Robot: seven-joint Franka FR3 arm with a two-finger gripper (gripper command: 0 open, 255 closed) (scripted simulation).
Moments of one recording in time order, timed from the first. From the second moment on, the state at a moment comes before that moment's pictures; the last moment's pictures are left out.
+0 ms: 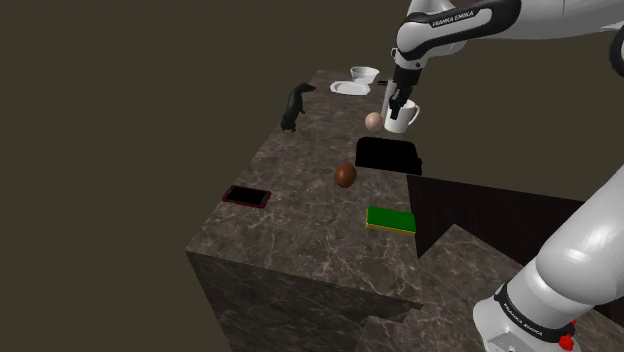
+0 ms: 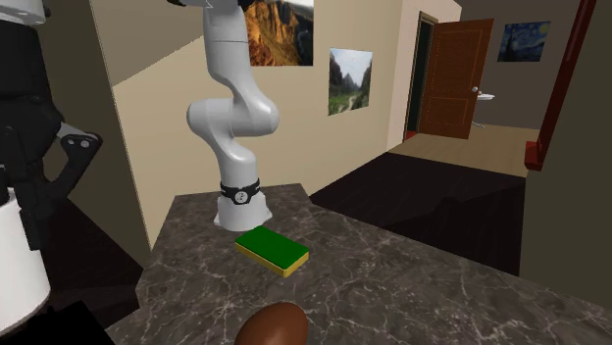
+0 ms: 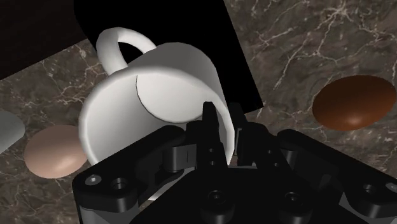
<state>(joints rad) -0.21 0.02 -0.10 -1.90 -0.03 1.99 -0.50</state>
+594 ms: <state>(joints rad) -0.23 0.07 -0.12 -1.93 -0.02 2.08 -0.55</state>
